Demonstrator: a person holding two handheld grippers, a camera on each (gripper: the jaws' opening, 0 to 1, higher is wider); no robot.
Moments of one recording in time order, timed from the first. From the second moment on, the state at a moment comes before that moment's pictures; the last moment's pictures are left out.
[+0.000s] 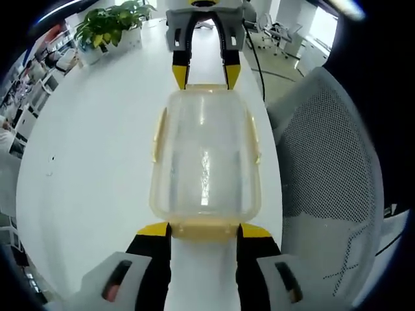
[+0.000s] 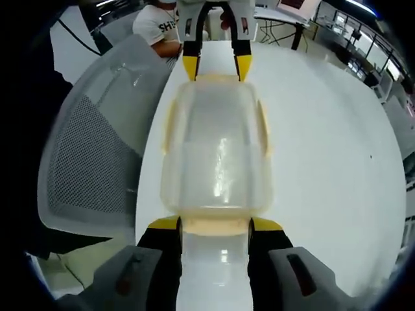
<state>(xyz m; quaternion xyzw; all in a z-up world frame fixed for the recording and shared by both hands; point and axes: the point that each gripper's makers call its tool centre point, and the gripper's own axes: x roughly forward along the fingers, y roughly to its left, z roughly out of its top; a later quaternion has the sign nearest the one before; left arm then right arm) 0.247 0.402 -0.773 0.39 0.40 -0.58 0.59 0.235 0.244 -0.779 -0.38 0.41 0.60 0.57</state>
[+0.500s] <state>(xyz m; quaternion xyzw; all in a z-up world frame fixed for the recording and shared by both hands) 0.249 0.372 -0.778 0.39 0.40 -0.58 0.59 0.236 0.212 -0.782 -0.38 0.42 0.60 0.57</state>
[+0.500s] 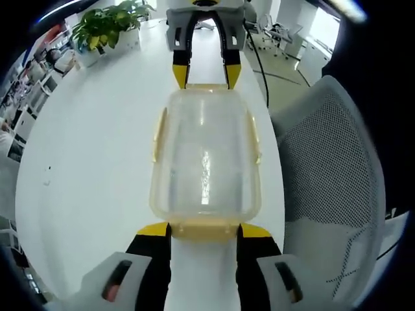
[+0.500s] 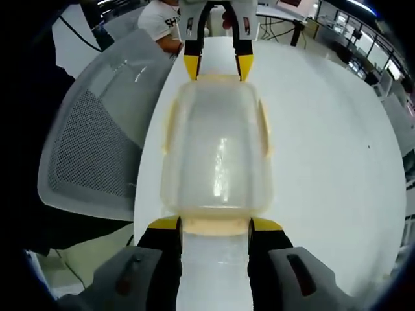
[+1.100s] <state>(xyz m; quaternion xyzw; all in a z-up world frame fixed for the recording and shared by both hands) 0.247 0.342 -0.780 0.39 0.40 -0.59 0.59 0.234 0.183 -0.784 -0.38 0.42 0.60 0.57</state>
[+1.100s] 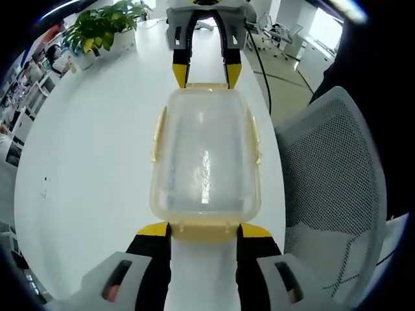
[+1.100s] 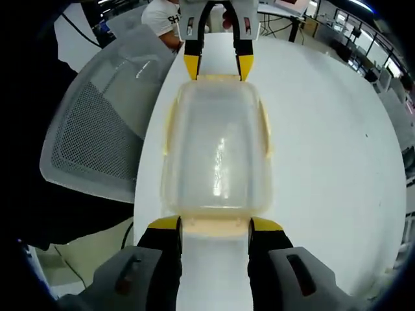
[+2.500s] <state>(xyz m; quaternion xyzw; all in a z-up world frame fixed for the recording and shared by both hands) 0.245 0.319 -0.788 0.40 0.41 -0.59 0.58 0.228 0.160 -0.790 -0.38 0.41 0.58 0.59</state>
